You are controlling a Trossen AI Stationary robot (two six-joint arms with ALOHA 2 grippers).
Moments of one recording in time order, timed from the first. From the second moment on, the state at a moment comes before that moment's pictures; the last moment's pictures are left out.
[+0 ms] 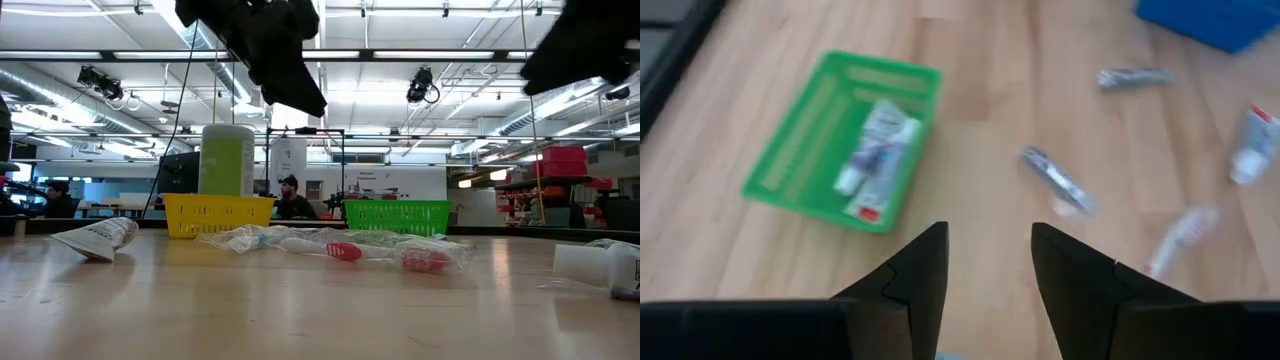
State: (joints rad) left arm 0.03 1.54 1.11 -0.26 -0.05 -0.02; right arm 0.72 1.19 0.82 -0.75 0.84 1.22
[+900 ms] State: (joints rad) left arm -0.32 1.54 1.11 -0.57 -0.56 -0.88; right arm 0.00 1.41 0.82 -0.17 0.16 0.09
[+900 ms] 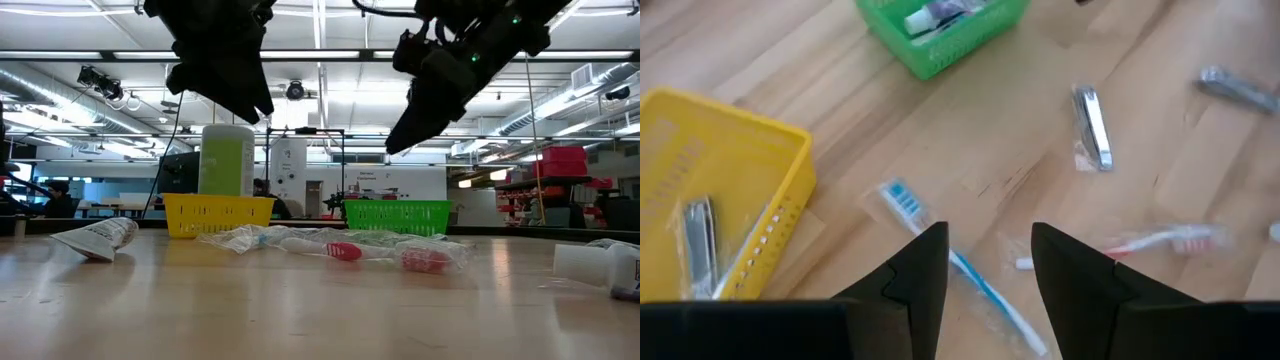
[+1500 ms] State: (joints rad) left arm -0.34 1.56 1.11 -0.56 -0.52 -0.87; right arm -0.04 1.43 0.82 -0.19 -0.03 0.08
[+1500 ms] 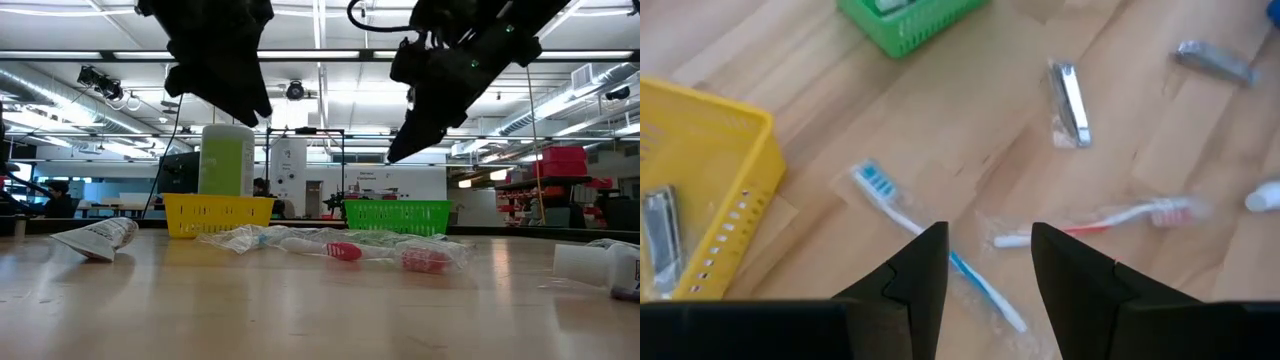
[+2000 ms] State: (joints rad) left arm -0.29 1.66 1.11 -0.46 -0.52 -0.76; right arm 0.08 1.43 0.65 -0.11 0.00 -0.13
